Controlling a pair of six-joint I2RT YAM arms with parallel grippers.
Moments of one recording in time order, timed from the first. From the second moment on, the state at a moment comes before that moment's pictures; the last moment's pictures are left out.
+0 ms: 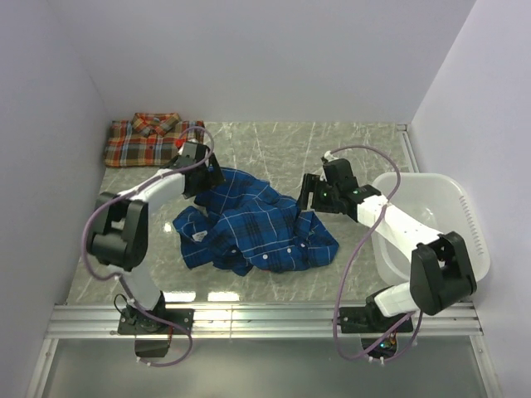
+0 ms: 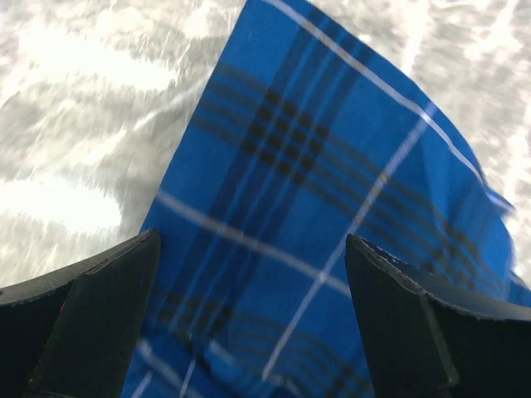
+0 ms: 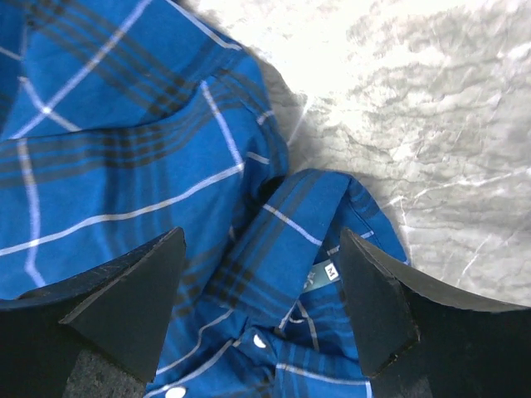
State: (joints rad) left arm -0.28 1.73 1.16 -0.32 -0.14 -0.63; right arm 0.41 1.40 0.93 -0.36 -0.08 0.48
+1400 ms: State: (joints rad) left arm 0.08 1.71 0.99 -0.27 -0.21 -0.77; right arm 0.33 1.37 0.89 -0.32 0.09 0.59
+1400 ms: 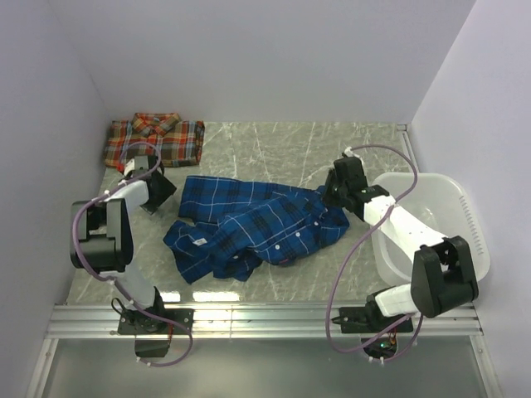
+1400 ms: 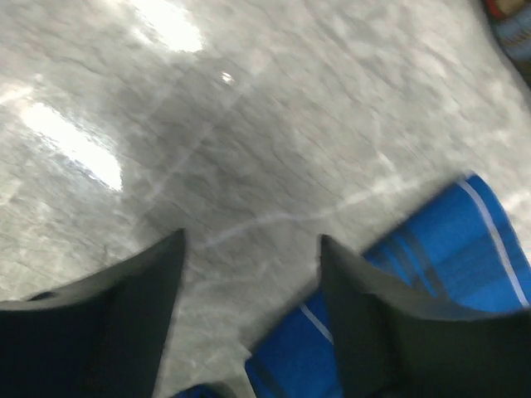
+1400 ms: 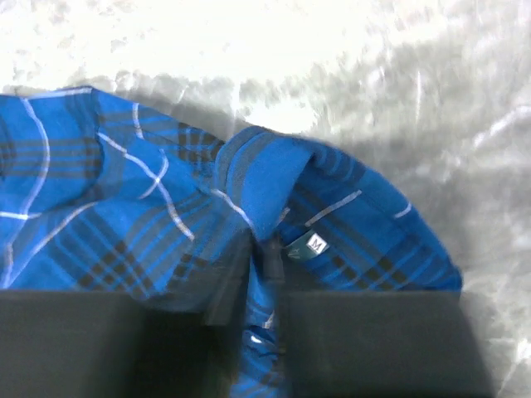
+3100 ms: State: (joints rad) left arm -0.29 1.09 0.55 -0.36 -0.11 -0.91; right arm 0.91 1.72 1.05 -0.68 -0.11 0.16
